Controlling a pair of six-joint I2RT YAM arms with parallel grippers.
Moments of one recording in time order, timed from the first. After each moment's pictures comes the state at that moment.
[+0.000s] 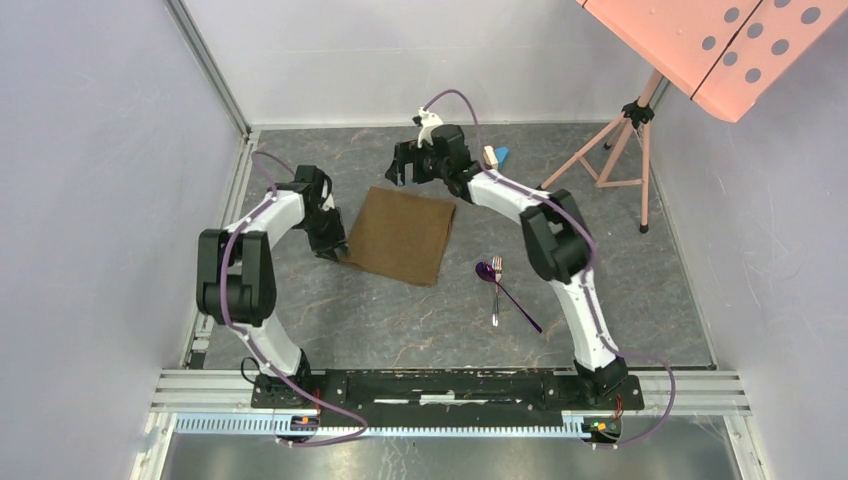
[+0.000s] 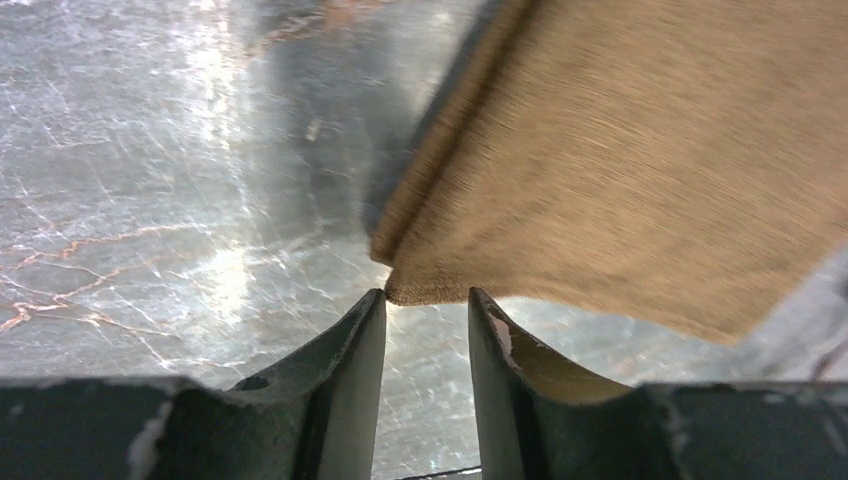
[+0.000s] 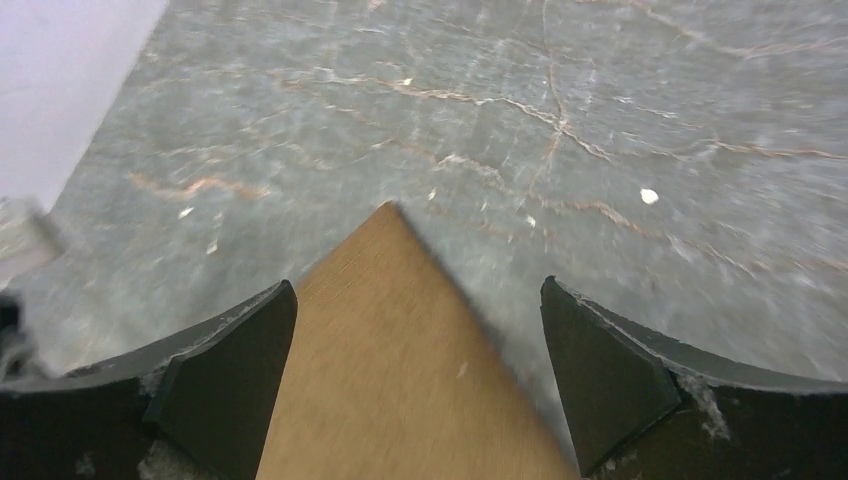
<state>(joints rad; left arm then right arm) -0.07 1.77 1.15 -0.77 0.16 -0.33 0.59 2.44 1.93 0.11 -0.24 0.34</state>
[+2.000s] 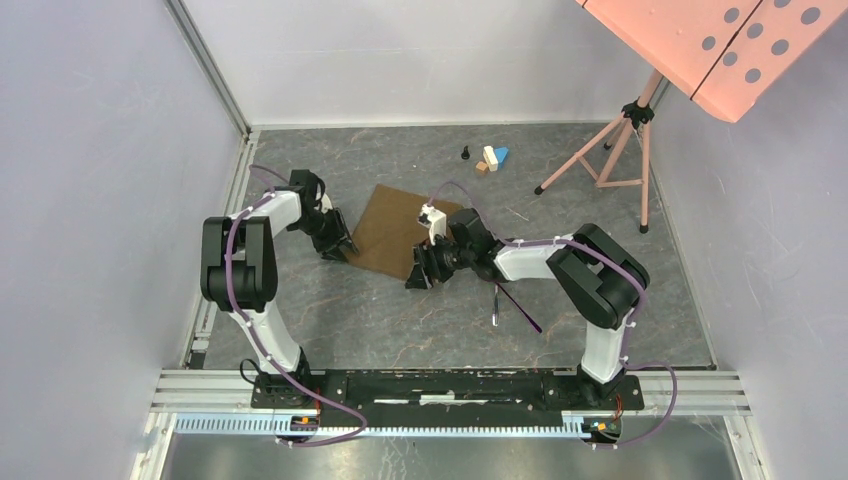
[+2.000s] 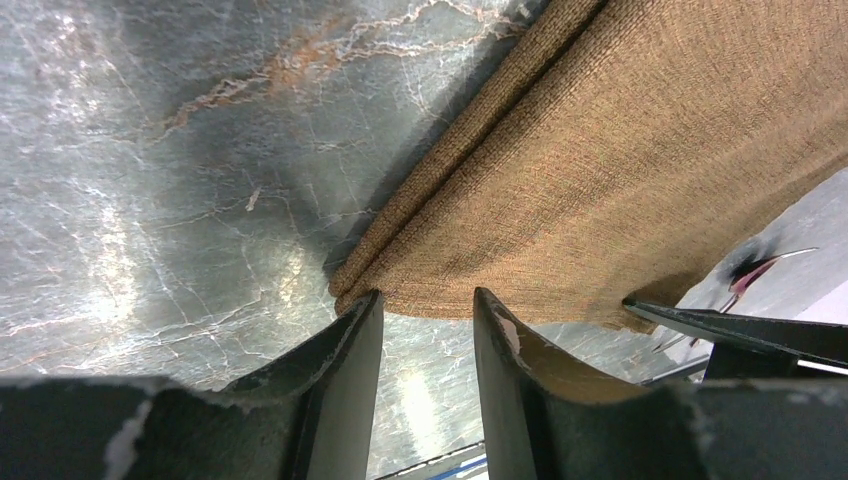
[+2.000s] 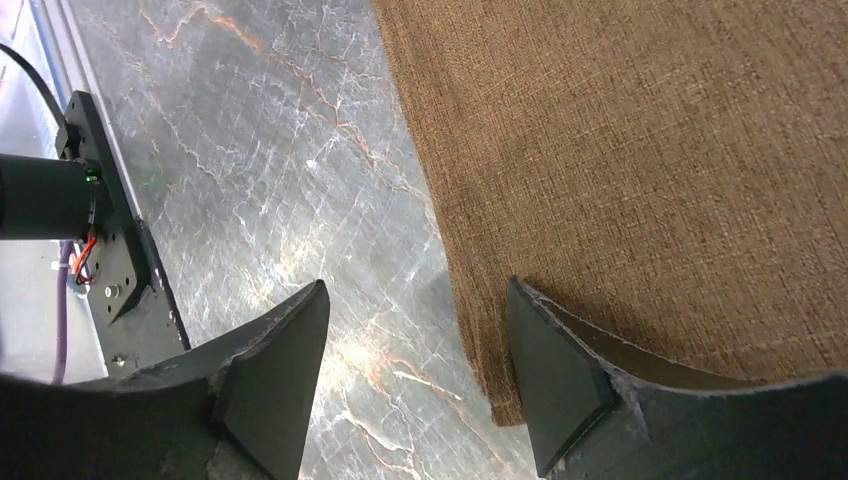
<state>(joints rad) -0.01 1.84 1.15 -0.70 0.37 -0.40 0.75 1.88 0.94 0.29 -0.53 0.33</state>
